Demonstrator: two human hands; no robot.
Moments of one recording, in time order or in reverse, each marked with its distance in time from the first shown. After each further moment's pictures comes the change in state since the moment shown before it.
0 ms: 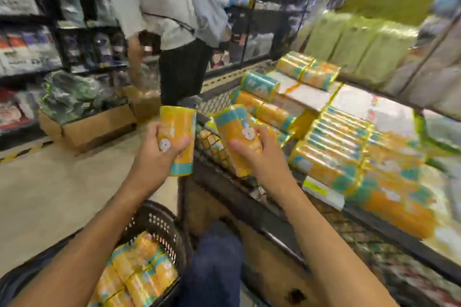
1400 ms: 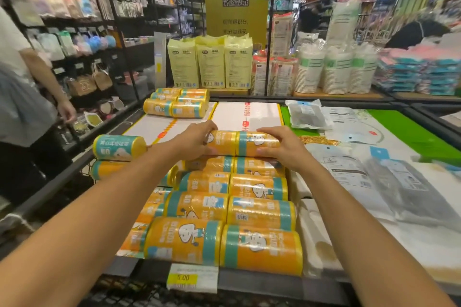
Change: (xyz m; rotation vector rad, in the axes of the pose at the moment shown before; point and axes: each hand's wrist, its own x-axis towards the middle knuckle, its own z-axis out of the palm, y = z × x) left_hand 0.171 0.138 0.414 0.879 -0.907 0.516; right_hand 0.066 0.115 -0.371 -0.439 0.330 0.142
